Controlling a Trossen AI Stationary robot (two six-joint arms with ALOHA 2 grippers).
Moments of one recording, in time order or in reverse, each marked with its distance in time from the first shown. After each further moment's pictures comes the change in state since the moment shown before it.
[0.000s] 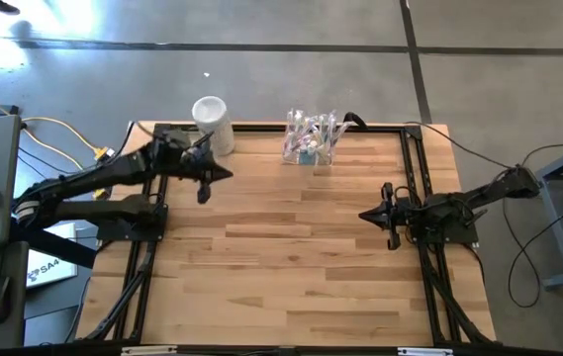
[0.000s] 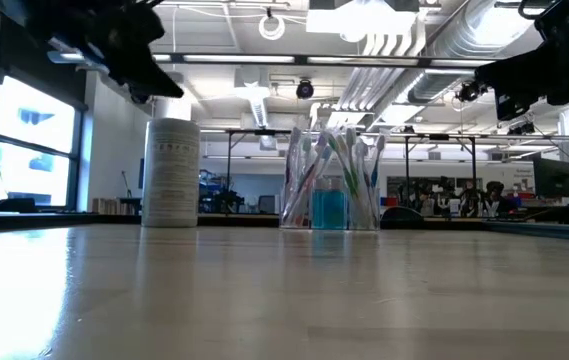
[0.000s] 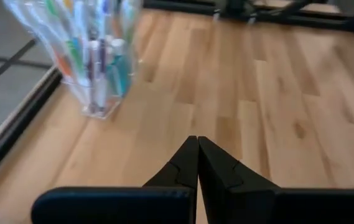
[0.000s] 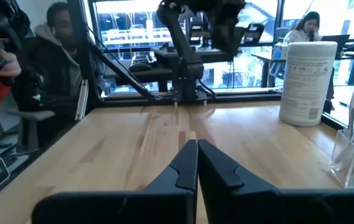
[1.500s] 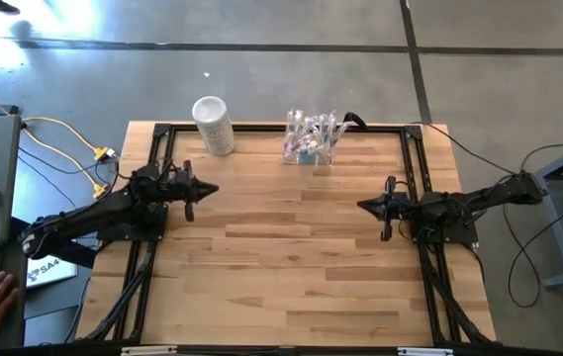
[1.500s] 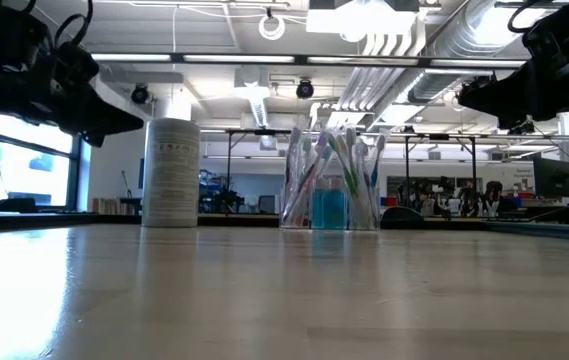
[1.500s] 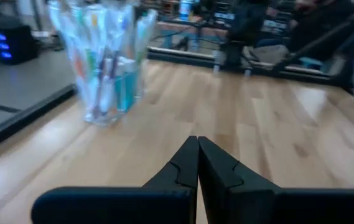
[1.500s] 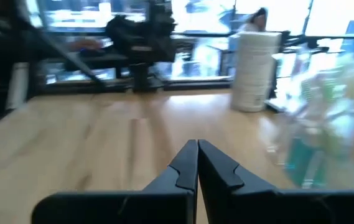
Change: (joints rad) left arm 0.000 -0.612 -0.656 0.392 0.009 -0.180; right arm -0.089 -0.007 -0.008 -0.063 0.093 -0.039
